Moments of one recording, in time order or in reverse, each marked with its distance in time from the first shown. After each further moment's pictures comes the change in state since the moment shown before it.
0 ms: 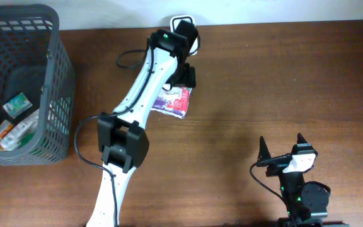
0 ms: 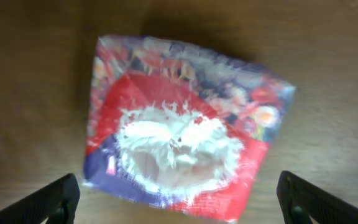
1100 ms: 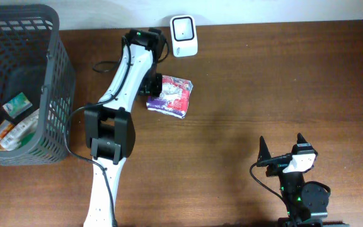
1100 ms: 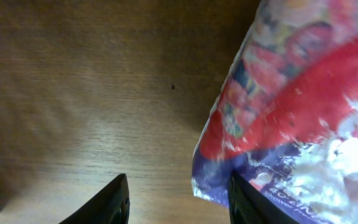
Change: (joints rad) left arm 0.163 0.047 -0.145 -0.087 0.009 0.125; right arm 0.000 0.000 0.000 0.000 0.000 -0.001
